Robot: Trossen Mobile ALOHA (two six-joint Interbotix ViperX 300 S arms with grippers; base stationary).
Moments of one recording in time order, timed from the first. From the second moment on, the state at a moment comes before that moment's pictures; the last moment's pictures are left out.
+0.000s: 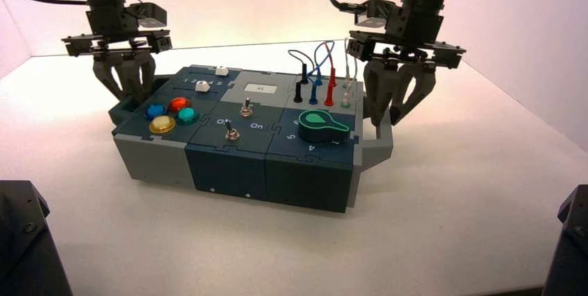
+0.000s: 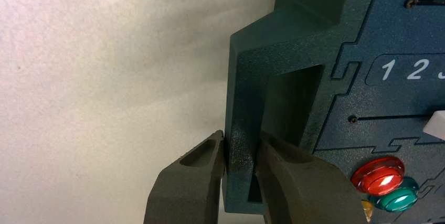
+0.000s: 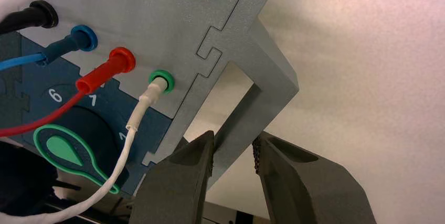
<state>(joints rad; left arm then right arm) -0.06 0.26 0.60 -0.11 0.94 0.18 0.47 0.14 0.70 0.27 0.83 -0.03</state>
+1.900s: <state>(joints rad) 0.14 0.24 0.63 -0.11 1.00 0.16 0.52 0.48 0.15 0.18 1.06 -0.15</state>
